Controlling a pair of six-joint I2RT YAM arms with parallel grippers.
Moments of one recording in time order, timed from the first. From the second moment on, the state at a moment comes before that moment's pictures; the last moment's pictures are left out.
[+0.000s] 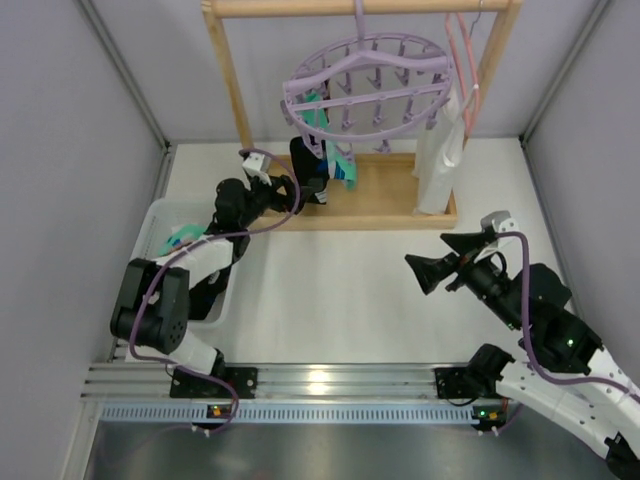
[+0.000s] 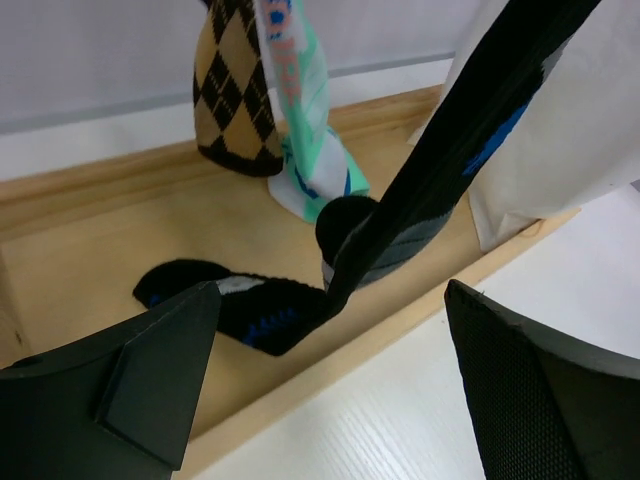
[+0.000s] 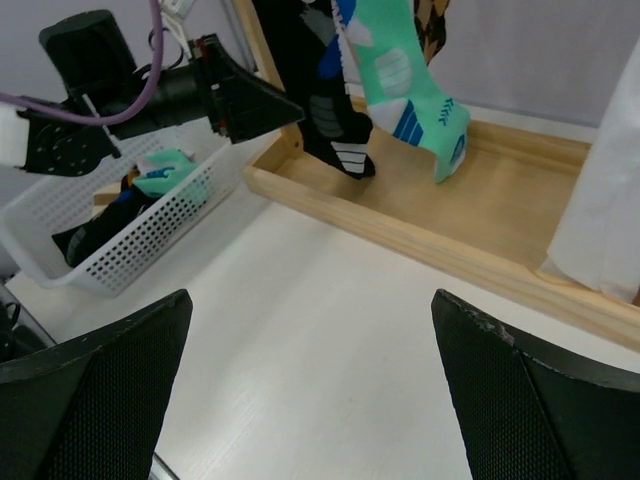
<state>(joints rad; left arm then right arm) -0.26 1.53 0.80 0.66 0.38 -0.28 0.82 0.42 0.77 -0.36 0.20 0.21</state>
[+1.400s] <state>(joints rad) -1.27 1.45 1.01 0.41 -0.81 0.08 0.82 0.52 1.18 -0.43 0.44 0.30</state>
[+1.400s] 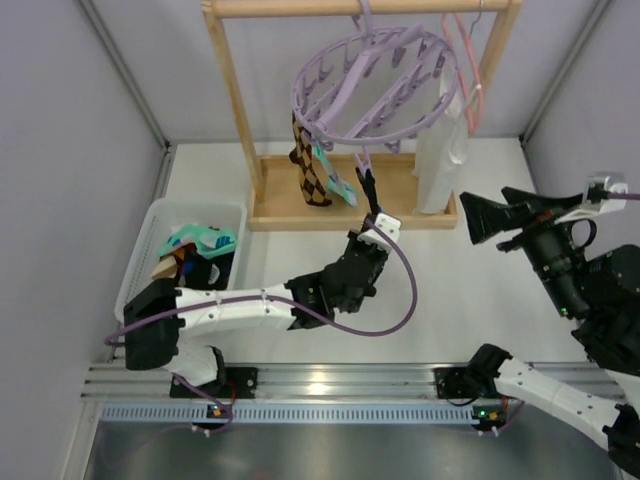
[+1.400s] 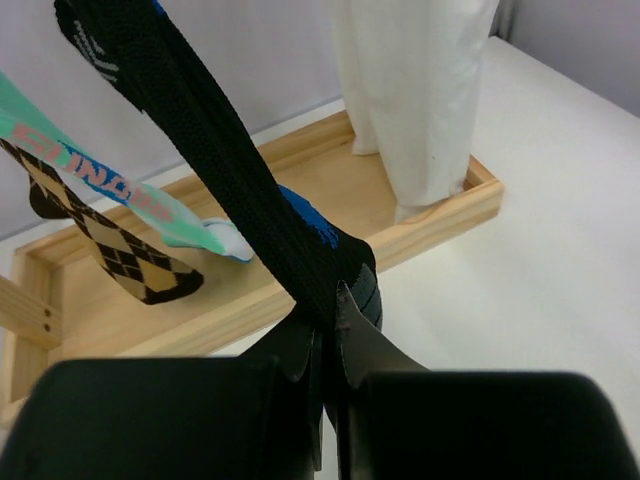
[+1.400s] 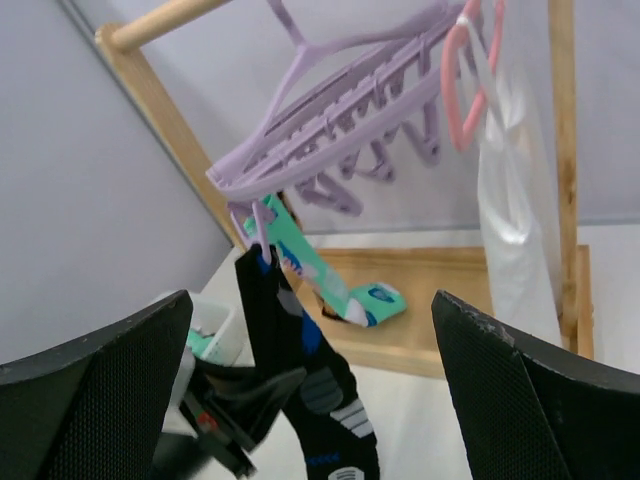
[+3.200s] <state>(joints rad) -1.31 1.83 1.33 0.37 -1.17 0.26 0.69 1.55 1.85 -0.68 0.16 -0.02</state>
